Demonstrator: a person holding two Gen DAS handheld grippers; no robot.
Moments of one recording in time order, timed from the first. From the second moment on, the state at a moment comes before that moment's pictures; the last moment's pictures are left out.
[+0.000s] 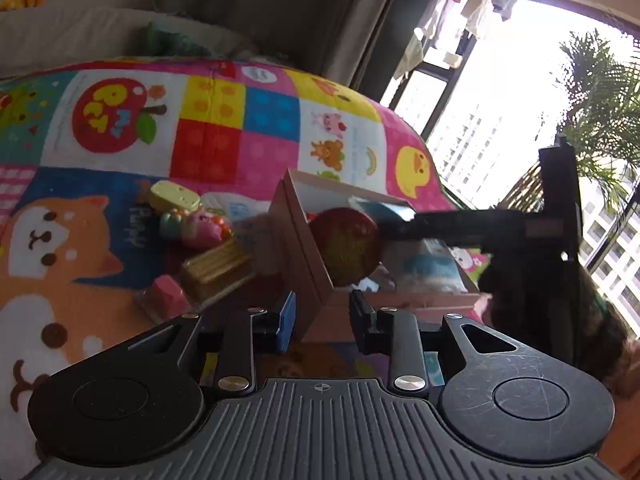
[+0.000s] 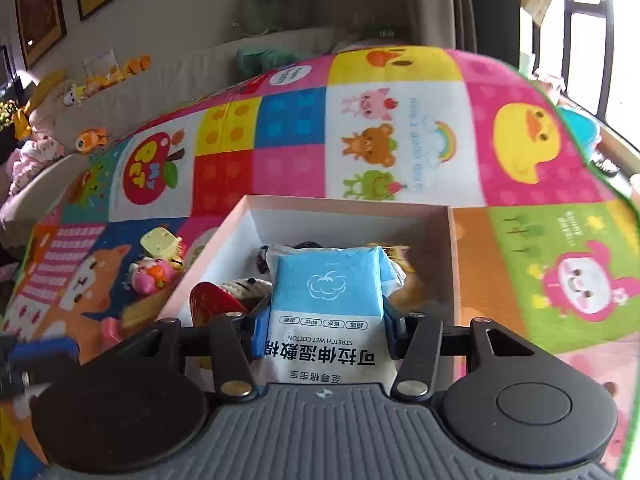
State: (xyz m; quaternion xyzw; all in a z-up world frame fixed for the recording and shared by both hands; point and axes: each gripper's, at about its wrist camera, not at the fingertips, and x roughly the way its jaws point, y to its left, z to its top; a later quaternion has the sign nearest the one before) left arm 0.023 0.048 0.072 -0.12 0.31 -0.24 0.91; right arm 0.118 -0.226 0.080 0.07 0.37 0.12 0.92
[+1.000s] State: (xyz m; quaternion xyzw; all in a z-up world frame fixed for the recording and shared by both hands) left arm -0.016 0.096 0.032 -0.14 0.36 -0.14 0.91; right arm -0.036 -0.161 0.086 -0.07 0.34 0.27 0.90
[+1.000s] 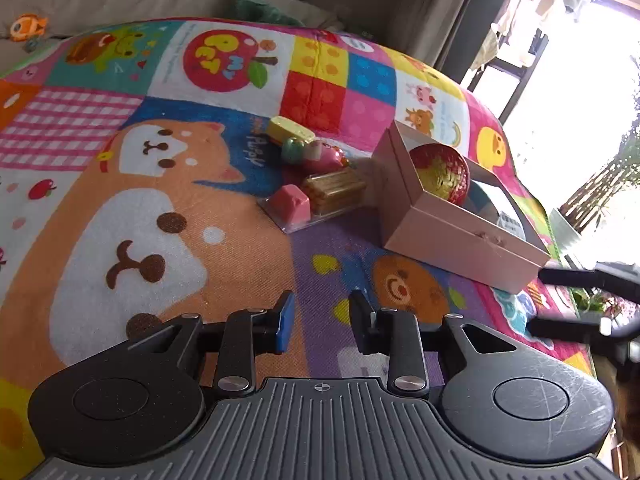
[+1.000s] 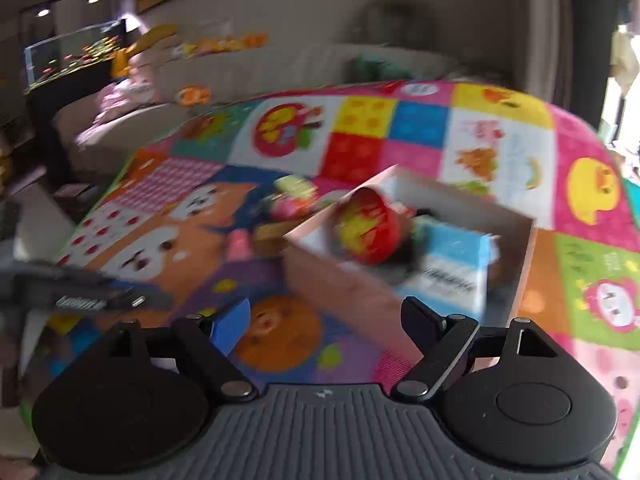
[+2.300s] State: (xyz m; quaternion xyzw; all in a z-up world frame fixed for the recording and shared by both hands) left arm 0.129 0.055 0.032 -0.08 0.40 -0.17 0.89; right arm -0.035 -0.235 0.014 0.11 0.34 0.19 0.91
